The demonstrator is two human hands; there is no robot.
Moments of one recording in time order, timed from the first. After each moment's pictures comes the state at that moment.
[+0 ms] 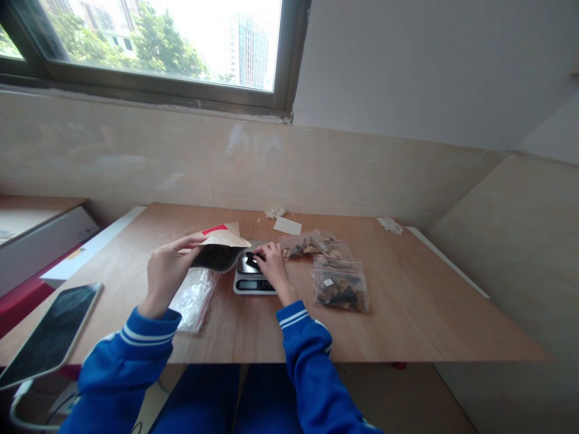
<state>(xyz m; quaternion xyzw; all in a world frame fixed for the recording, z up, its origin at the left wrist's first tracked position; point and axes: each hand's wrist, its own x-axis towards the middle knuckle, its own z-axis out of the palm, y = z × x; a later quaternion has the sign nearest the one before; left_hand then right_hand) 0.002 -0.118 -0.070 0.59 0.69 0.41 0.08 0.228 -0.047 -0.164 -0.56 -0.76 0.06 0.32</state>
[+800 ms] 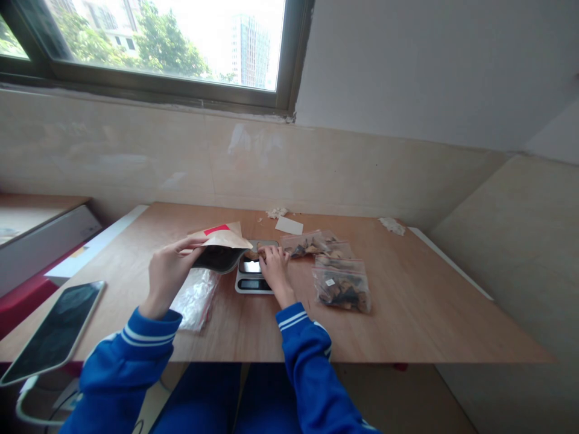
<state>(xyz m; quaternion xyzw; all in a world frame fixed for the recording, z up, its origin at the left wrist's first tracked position) -0.001 -0.119 -0.074 0.59 0.69 0.41 0.09 0.222 -0.053 -0.170 -0.60 -0.75 0.03 0.28</state>
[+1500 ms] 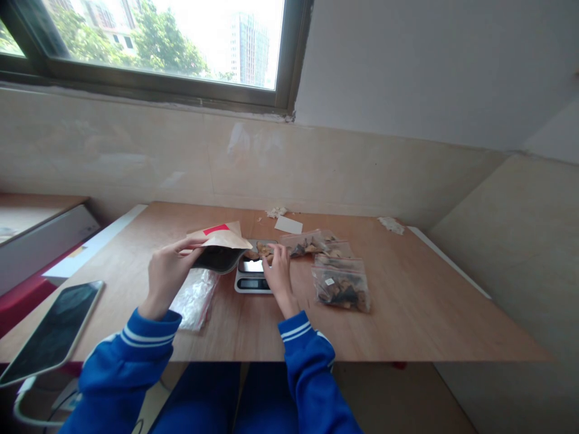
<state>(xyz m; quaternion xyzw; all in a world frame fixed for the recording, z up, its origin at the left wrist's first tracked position) -0.002 -0.118 -0.077 0.59 0.69 0.41 0.08 0.231 -0.067 -0.171 -0.54 -0.70 0.02 0.47</state>
